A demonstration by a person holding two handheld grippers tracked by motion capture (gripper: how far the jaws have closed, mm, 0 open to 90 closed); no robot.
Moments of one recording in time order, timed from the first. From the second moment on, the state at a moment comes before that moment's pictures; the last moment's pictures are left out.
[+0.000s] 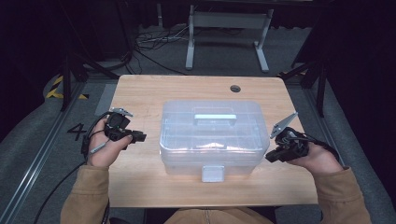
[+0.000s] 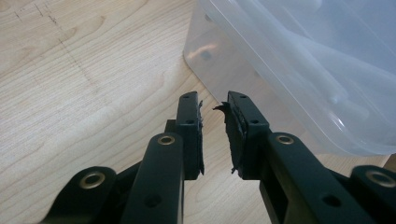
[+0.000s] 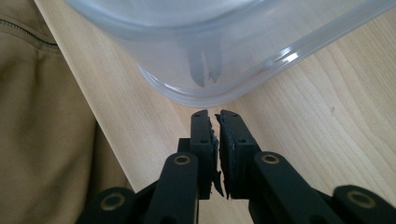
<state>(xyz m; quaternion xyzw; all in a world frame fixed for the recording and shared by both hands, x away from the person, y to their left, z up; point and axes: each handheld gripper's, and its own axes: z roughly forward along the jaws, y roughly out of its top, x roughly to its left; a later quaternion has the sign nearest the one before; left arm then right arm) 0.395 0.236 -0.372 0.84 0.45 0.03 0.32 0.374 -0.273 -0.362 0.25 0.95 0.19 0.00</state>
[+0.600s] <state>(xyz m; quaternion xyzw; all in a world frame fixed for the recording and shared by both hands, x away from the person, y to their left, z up) 0.387 0.245 -0.374 0.83 0.46 0.04 0.32 0.379 -0.296 -0.336 0.28 0.92 0.26 0.04</state>
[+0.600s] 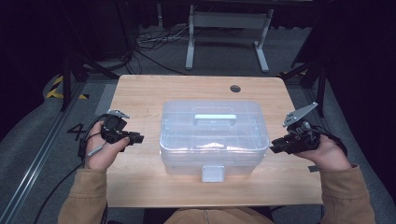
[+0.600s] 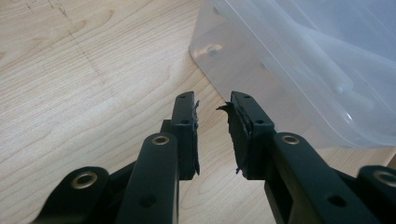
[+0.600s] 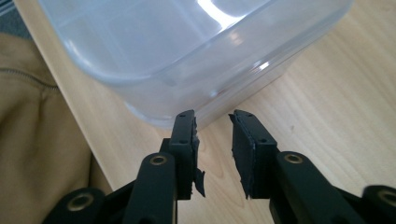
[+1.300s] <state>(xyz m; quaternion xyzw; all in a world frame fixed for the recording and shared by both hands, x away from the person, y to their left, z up) 0.388 0.248 -0.380 0.82 0.47 0.05 0.32 0.409 -0.338 -0.342 0.39 0.85 0.34 0.12</state>
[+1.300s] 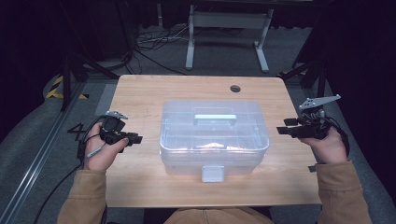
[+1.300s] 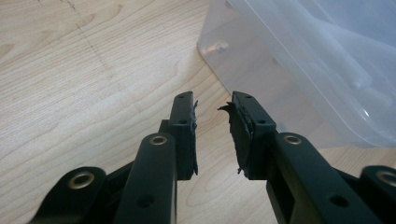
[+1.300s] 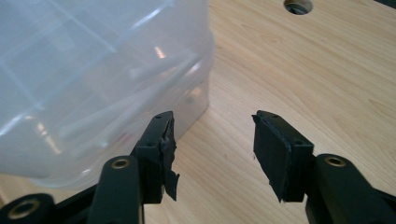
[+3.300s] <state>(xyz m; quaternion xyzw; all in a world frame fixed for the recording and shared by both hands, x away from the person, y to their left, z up) 0.415 0.239 -0.439 0.85 0.45 0.00 0.27 0.459 -0.345 -0.458 0.42 0.86 0.27 0.12</state>
